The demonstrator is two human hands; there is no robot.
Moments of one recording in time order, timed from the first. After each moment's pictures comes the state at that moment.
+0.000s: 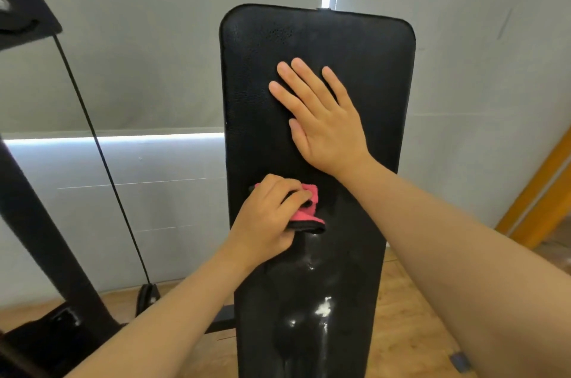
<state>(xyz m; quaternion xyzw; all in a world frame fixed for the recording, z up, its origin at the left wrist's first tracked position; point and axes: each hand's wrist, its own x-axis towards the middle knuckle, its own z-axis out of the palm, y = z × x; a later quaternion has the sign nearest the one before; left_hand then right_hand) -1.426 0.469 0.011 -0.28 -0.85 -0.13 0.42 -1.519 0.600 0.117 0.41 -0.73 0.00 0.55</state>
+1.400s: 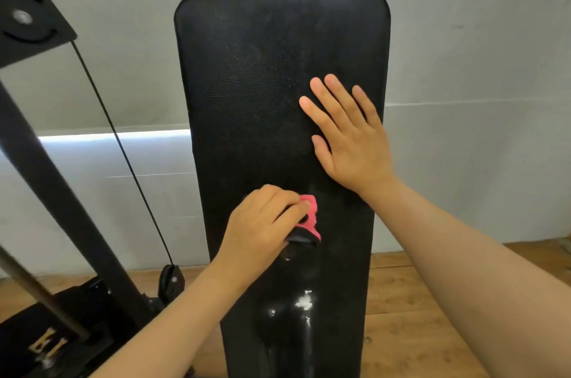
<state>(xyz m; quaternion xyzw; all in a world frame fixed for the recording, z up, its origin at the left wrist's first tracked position) -1.403 0.529 0.010 -0.25 -0.84 -0.03 0.49 -1.541 0.681 0.072 0.40 -0.73 0.07 0.55</state>
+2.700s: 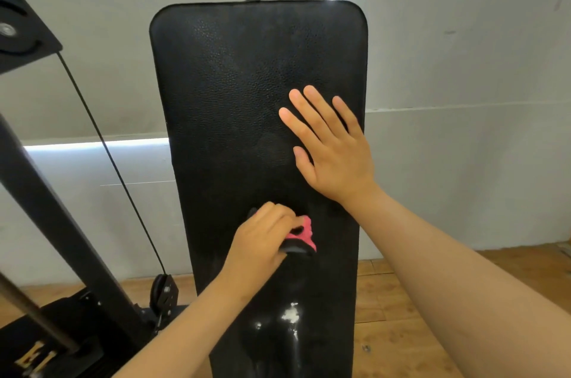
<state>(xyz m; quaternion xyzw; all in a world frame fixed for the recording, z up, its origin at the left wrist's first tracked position) -1.421 0.548 -0.011 -0.22 -0.87 -0.15 0.40 -1.544 0.682 0.071 0.40 -0.72 0.09 0.55</state>
